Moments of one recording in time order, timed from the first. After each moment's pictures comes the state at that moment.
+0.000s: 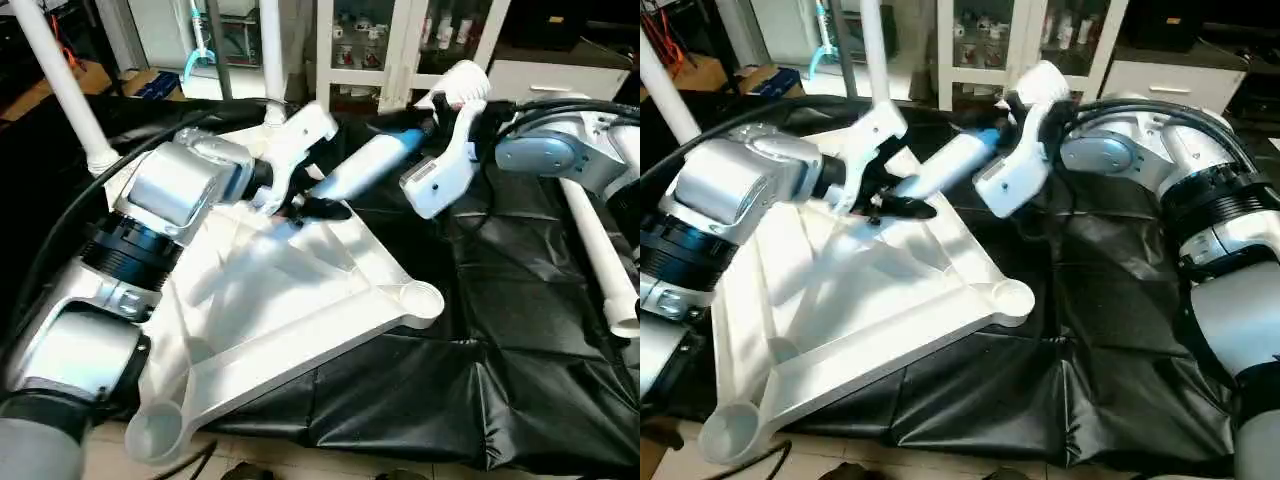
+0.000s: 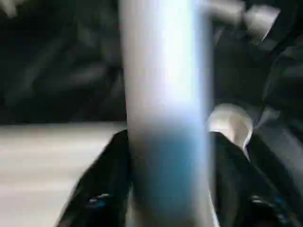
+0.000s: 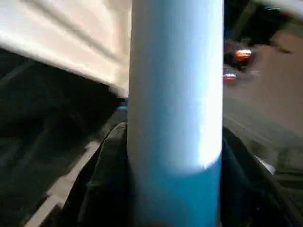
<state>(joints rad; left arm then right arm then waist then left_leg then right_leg) -1.03 0.43 -0.33 0.28 -0.24 0.82 -1.00 -1.23 -0.68 0.59 0.84 -0.88 -0.90 0.36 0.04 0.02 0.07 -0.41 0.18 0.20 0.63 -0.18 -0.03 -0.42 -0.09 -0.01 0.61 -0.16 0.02</state>
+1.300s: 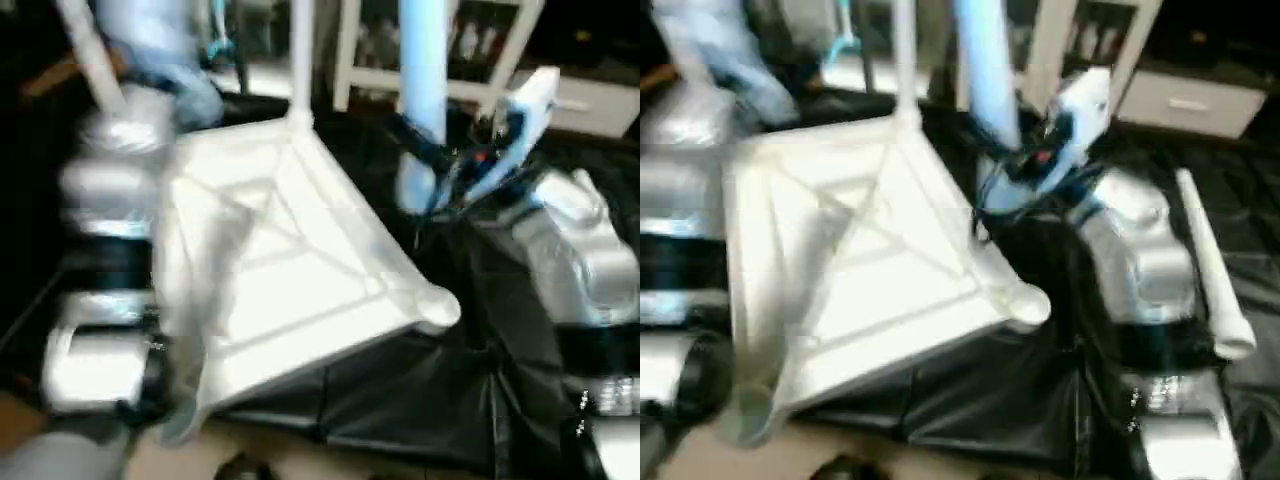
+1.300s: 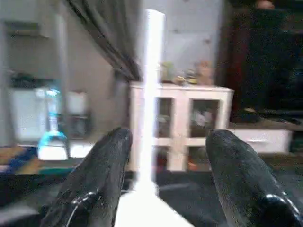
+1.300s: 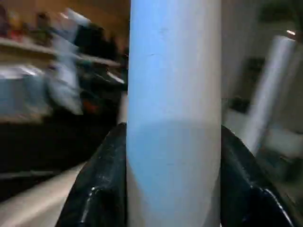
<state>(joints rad) -0.97 0.23 0.15 0.33 -0.20 0.39 -0.26 -0.57 -0.35 0.00 -0.03 0.52 0.22 0.71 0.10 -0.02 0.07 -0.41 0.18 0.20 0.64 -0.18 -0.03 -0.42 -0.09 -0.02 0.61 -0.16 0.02</state>
